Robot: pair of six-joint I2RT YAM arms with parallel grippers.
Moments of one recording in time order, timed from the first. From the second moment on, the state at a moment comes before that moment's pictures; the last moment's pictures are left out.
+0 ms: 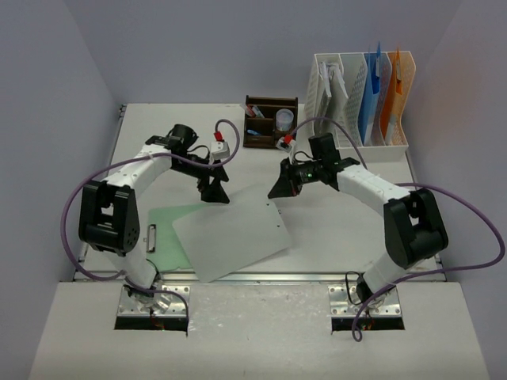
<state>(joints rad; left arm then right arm) -0.18 1.68 1.27 -0.85 1.05 0.91 0.37 1.63 1.00 -0.19 -0.97 -0.03</state>
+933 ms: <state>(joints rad) -0.28 1.71 1.27 -1.12 1.11 0.97 0.42 1.48 1.13 -0.33 -0.82 -0.06</state>
